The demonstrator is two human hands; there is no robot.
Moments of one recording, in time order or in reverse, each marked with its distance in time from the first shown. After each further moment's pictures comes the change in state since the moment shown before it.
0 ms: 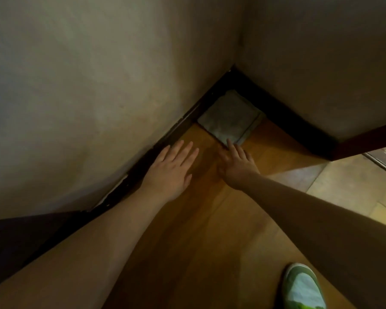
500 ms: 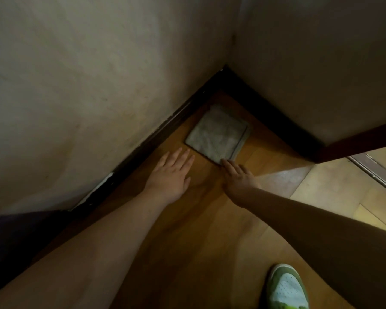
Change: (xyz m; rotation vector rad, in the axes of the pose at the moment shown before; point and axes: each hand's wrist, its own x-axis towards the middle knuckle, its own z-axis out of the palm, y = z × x) left_hand 0.020 0.028 0.025 -0.099 -0.102 -0.010; right_hand -0.036 0.027 0.018 -0.071 -0.120 -0.093
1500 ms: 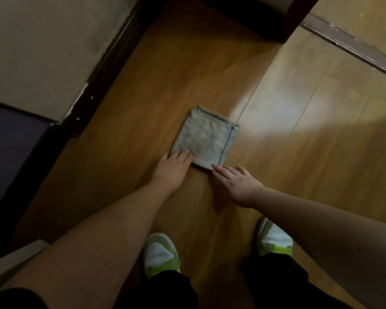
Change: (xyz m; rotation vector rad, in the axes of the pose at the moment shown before) left_hand -0.175 0.119 0.140 0.058 -0.147 0.171; right_hand -0.244 -0.083 0.191 0.138 -0.212 -0.100
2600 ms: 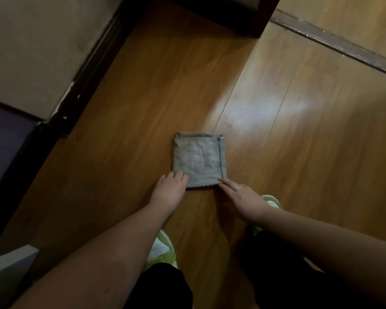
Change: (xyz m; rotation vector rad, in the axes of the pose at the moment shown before) left_hand -0.045 0.045 0.061 0.006 0.141 0.042; right_hand -0.060 -0.014 0.074 0.263 0.216 0.069
